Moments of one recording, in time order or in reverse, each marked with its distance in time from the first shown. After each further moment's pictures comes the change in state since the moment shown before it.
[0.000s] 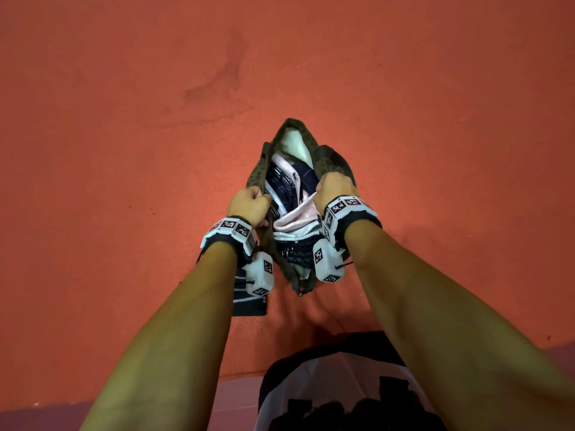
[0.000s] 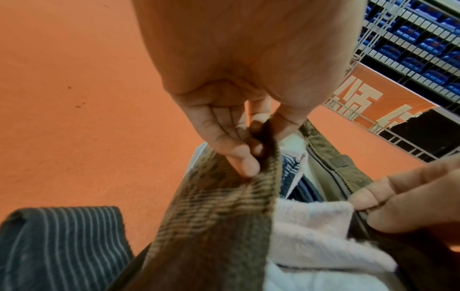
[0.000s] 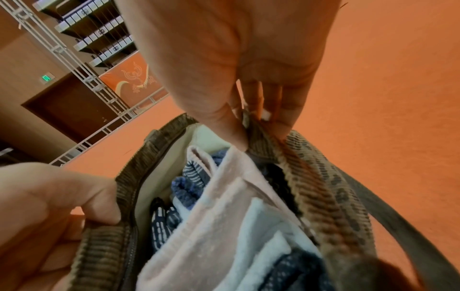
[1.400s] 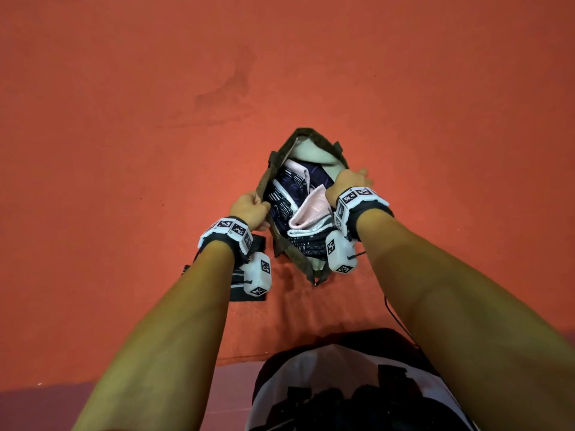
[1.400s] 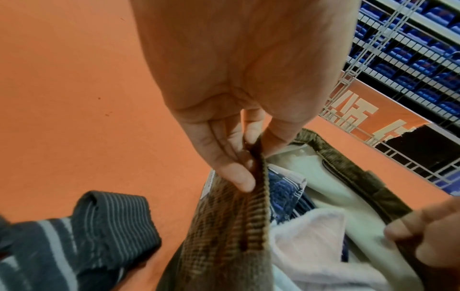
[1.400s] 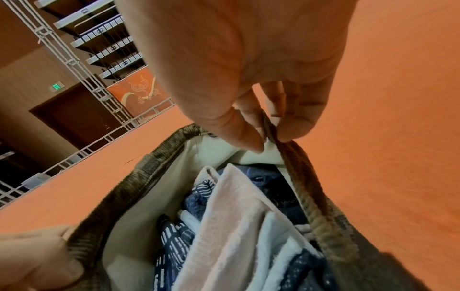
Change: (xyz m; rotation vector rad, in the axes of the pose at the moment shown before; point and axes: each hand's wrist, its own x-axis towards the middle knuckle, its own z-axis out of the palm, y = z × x) left_hand -0.037 -0.030 0.002 -0.095 -0.035 -0.040; right_hand -0.033 0.025 -0.007 -0.093 0.042 0.125
